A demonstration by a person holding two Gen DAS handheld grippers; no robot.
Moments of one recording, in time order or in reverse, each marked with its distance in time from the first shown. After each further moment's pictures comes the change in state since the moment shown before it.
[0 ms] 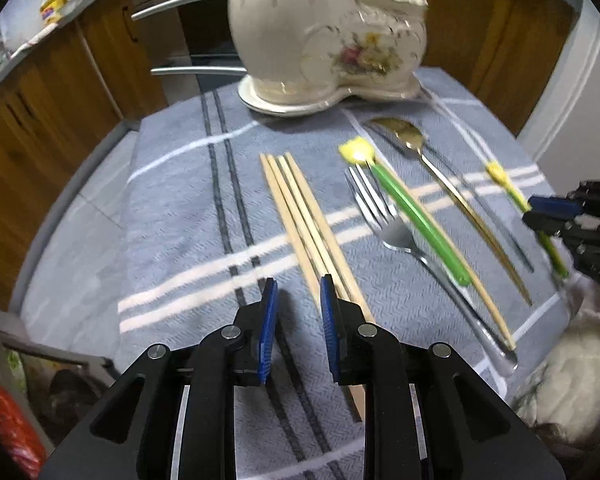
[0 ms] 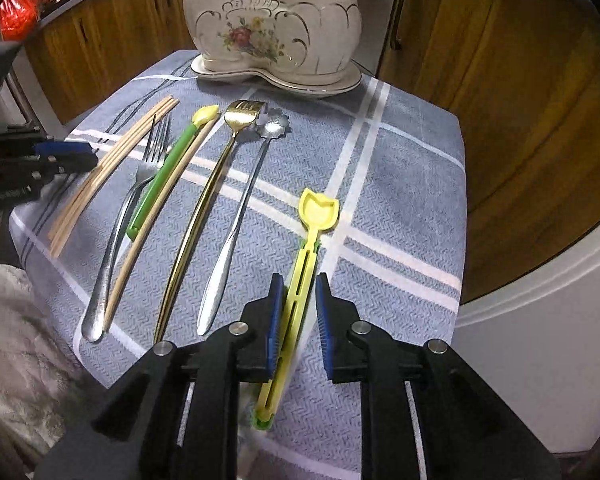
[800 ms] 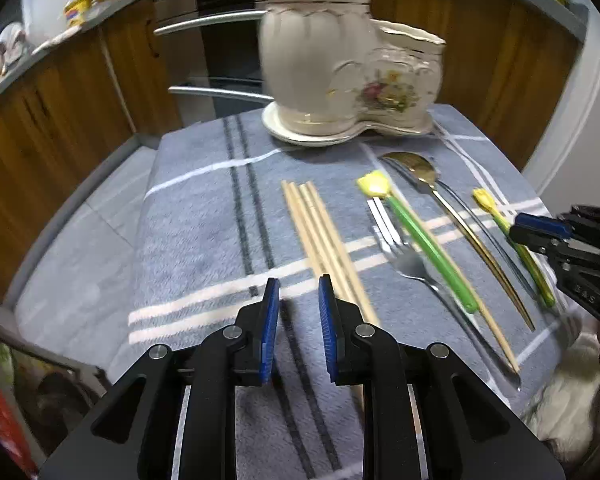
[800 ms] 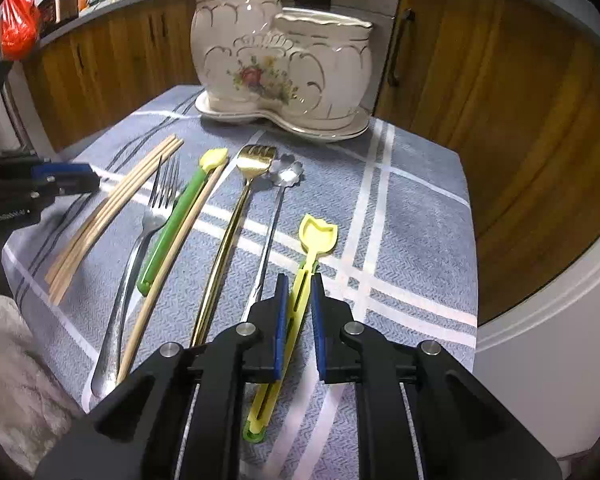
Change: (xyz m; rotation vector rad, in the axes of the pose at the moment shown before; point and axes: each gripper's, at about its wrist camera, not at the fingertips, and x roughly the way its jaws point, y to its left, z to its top) left arm -0.009 0.010 -0.001 -0.049 -0.121 0.005; right arm 0.003 0.019 0.019 0.008 -0.135 -0.043
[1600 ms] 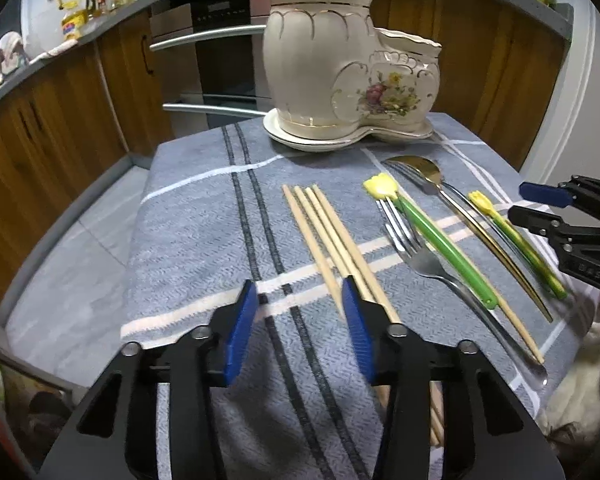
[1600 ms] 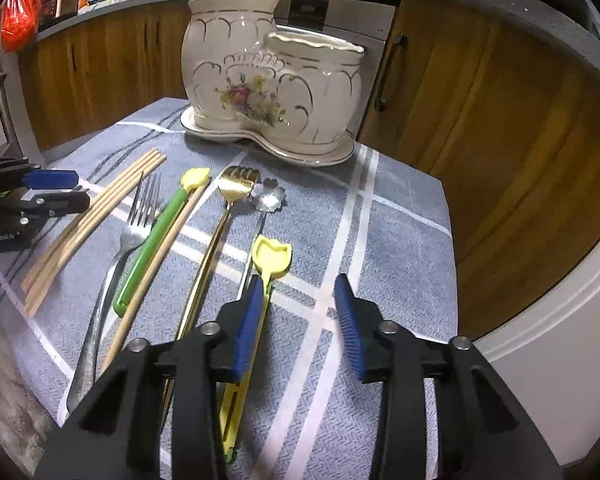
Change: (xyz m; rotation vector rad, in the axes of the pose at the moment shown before) left arm 0.011 0.014 -0.016 0.011 -0.098 -0.041; right arm -0.002 0.001 0.004 -0.034 -0.079 -0.086
